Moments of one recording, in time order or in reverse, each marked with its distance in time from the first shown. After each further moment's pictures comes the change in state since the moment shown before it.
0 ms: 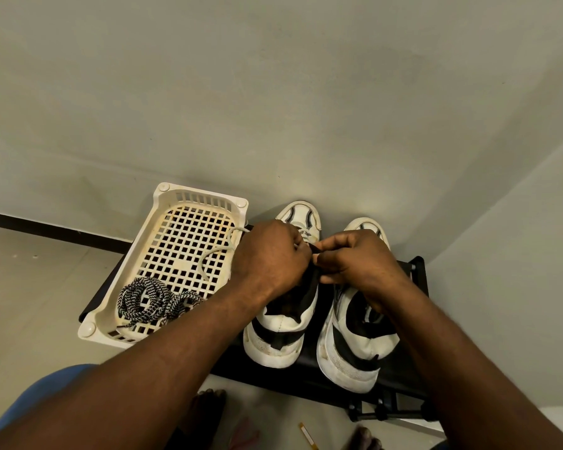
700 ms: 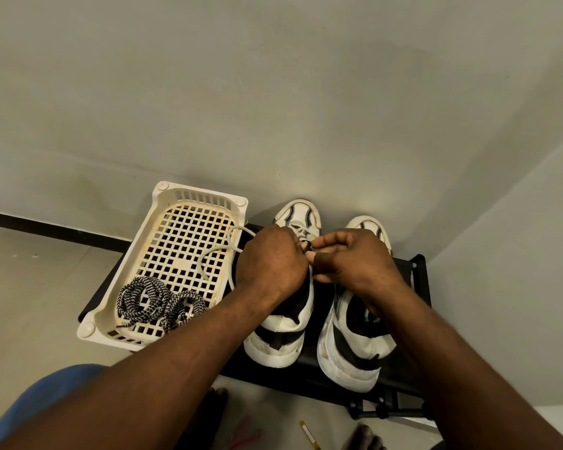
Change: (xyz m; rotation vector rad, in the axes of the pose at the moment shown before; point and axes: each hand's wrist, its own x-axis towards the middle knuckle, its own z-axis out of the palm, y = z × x) left_hand 0.000 -0.003 0.015 0.038 -0.009 -0.066; right_hand -0.004 0.000 0.010 0.061 0.041 0.000
